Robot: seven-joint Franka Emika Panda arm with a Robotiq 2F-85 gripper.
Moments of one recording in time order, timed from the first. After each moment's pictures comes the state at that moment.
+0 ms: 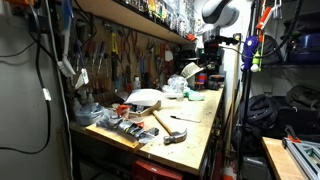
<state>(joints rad) -0.26 -0.13 -0.33 -2.14 -0.01 1.93 -0.06</state>
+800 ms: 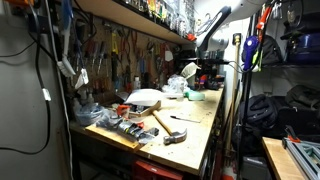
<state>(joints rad) -0.42 0.33 -0.39 -1.85 0.18 2.30 -0.04</state>
